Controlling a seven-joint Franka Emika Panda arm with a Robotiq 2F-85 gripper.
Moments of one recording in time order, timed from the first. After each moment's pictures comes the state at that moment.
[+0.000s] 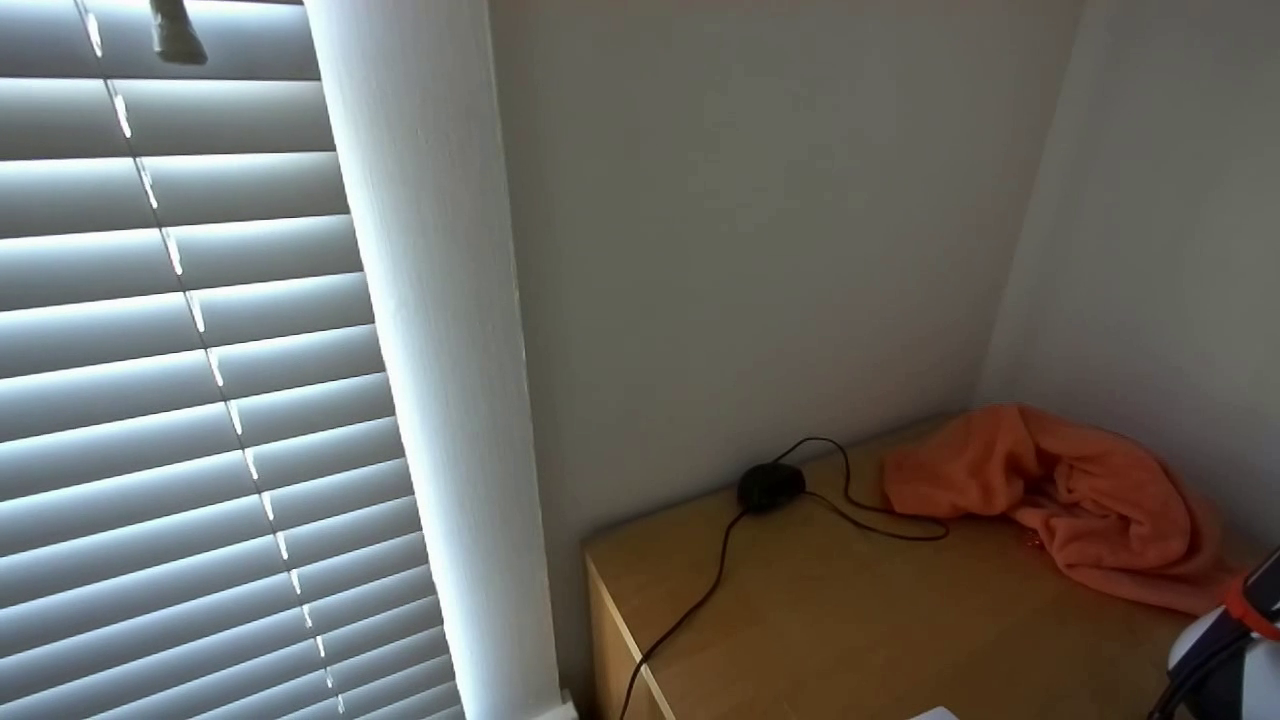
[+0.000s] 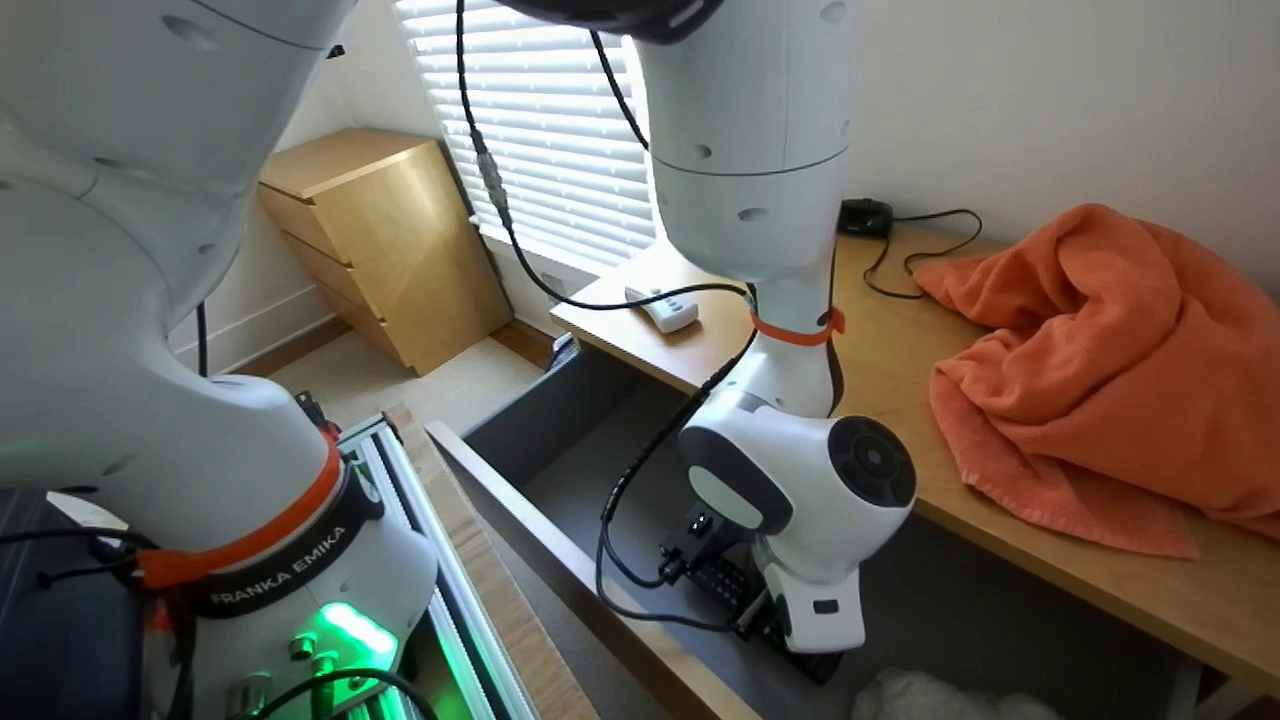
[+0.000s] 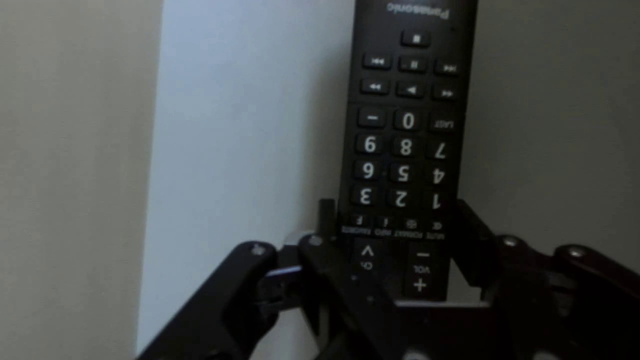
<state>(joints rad) -0.51 0.92 0.05 -2.27 0.78 2.88 0.07</state>
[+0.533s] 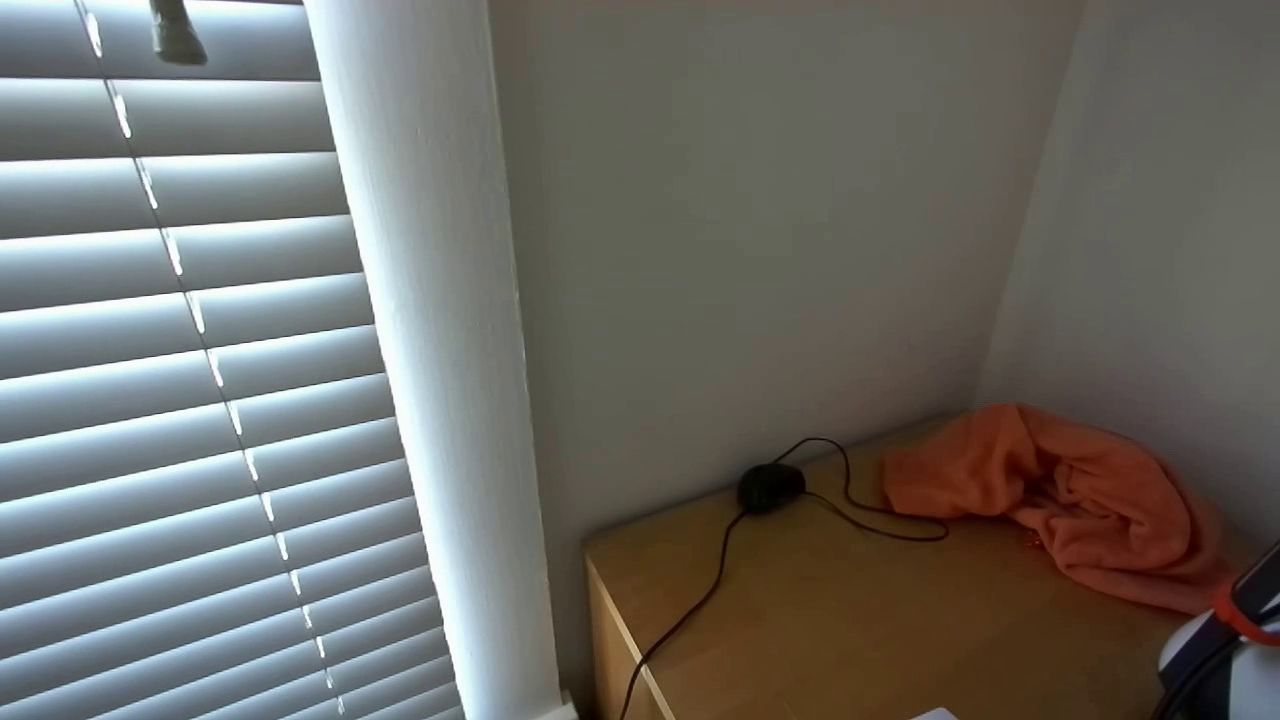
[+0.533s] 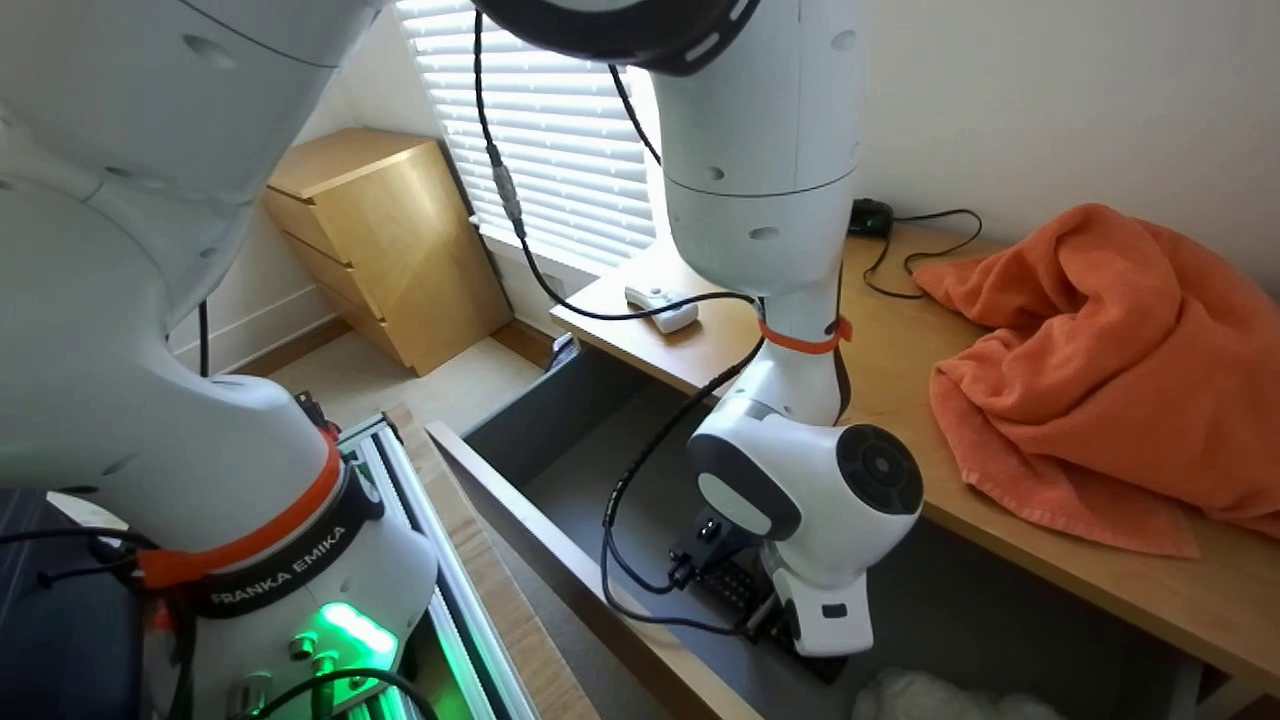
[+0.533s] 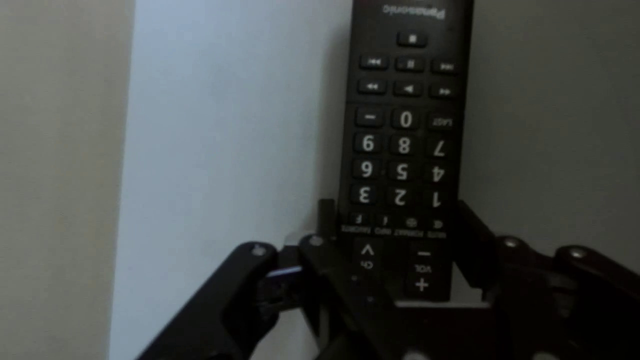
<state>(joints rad) -0.51 0.96 0.06 -2.22 0.78 2.88 0.06</state>
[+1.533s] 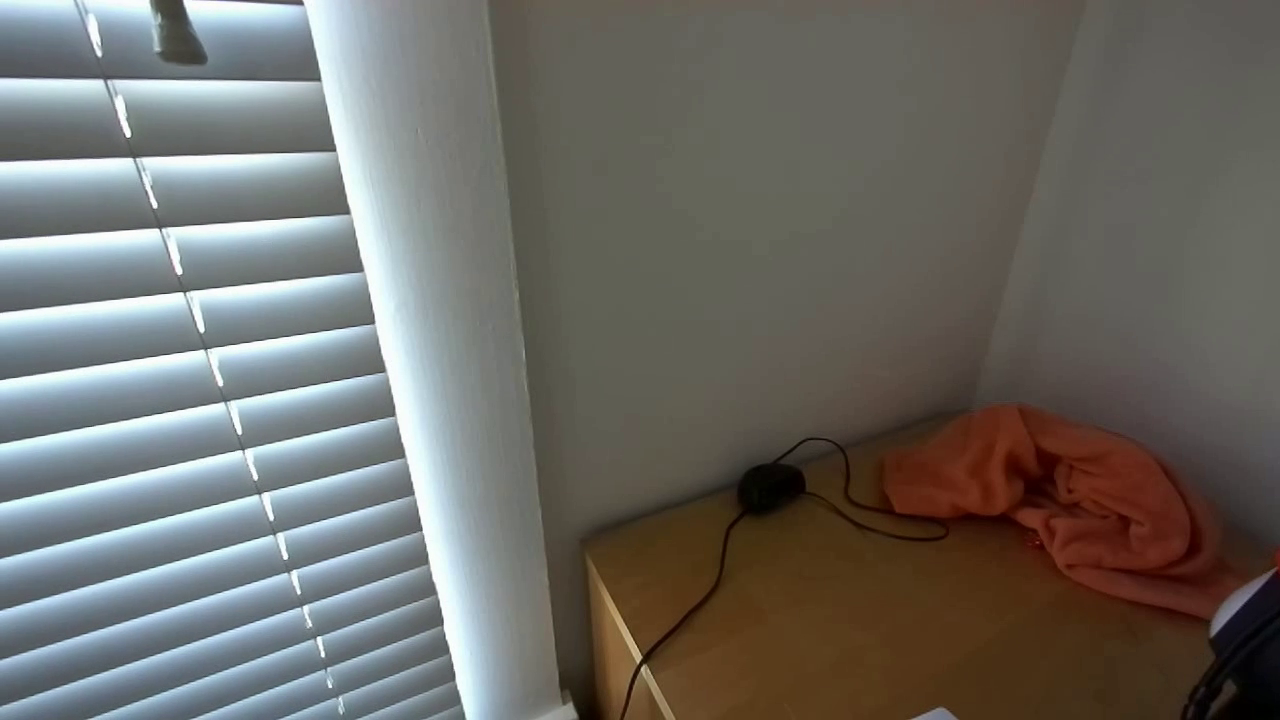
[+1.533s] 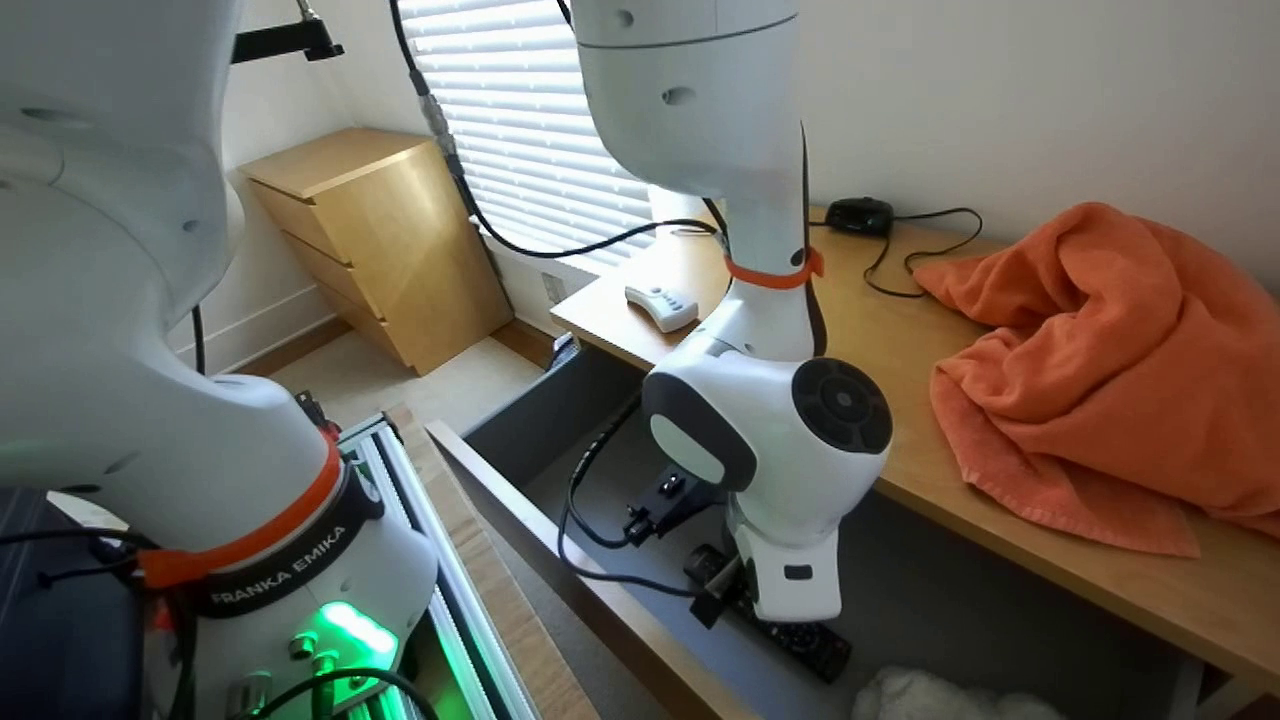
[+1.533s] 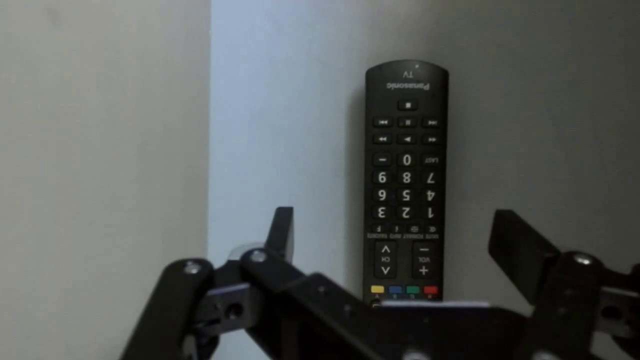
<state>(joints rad) -0.49 0.70 0.05 -2.46 0.85 2.88 0.09</state>
